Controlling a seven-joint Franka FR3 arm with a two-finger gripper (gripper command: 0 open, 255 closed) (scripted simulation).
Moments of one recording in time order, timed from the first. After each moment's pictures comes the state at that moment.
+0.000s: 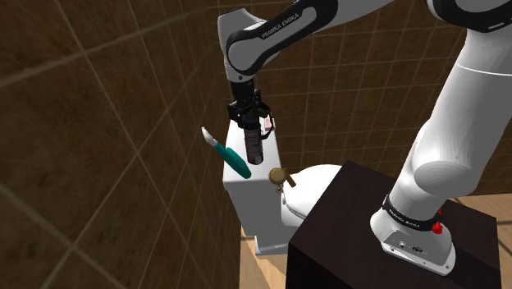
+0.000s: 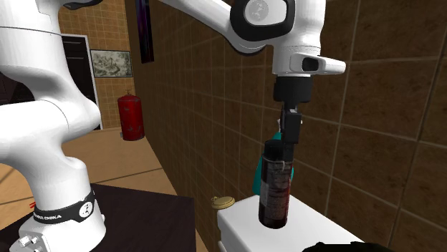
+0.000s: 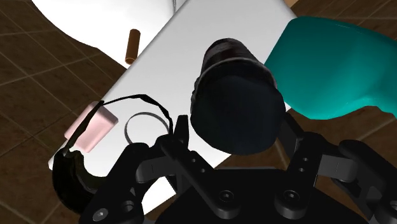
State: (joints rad) arm 0.06 0.02 0.12 -2.03 -0.06 2.02 0.23
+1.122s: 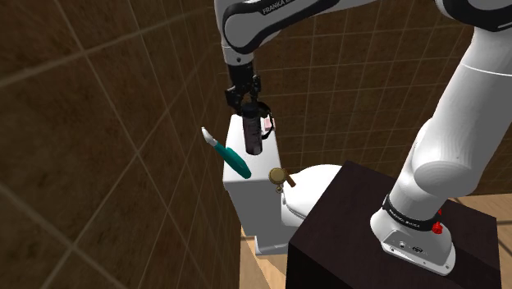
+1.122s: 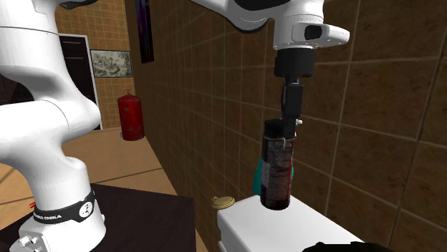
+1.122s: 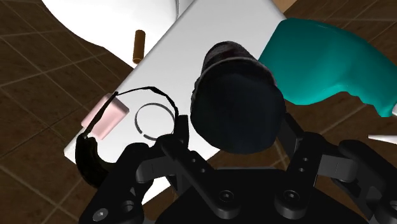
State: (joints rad) arm 0.06 -0.01 0.12 -1.93 -0.06 1.89 0.22
